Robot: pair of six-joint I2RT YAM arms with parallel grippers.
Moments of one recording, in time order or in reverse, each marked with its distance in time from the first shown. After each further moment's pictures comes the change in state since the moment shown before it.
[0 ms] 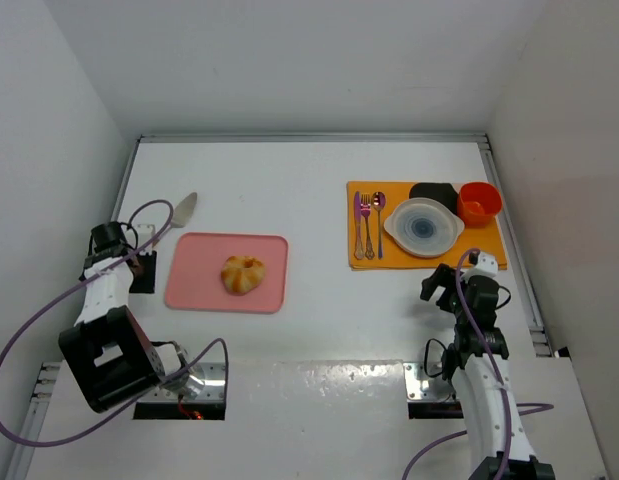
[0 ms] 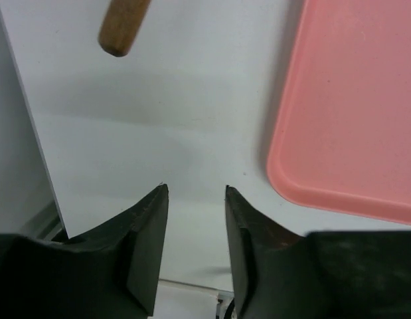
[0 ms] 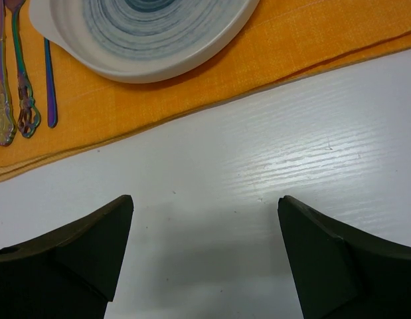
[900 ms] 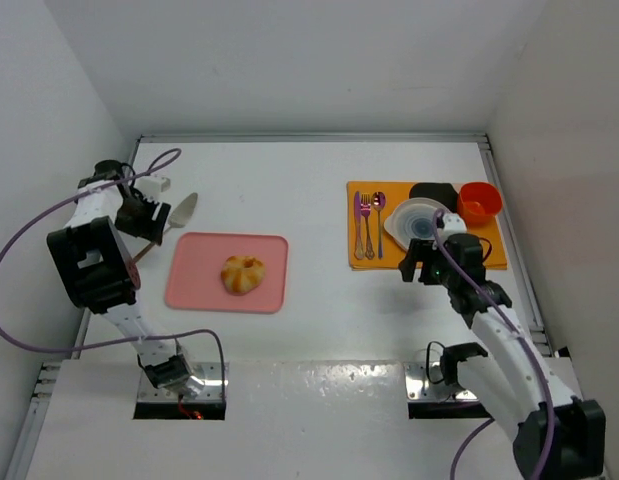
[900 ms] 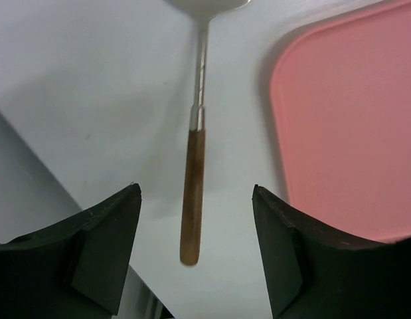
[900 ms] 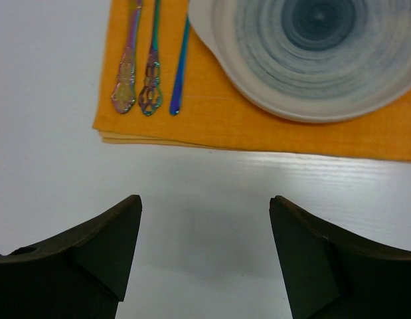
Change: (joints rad) left arm -0.088 0.593 0.667 -0.227 0.163 0.249; right arm 0.262 0.375 0.352 -0.071 -0.035 -0.073
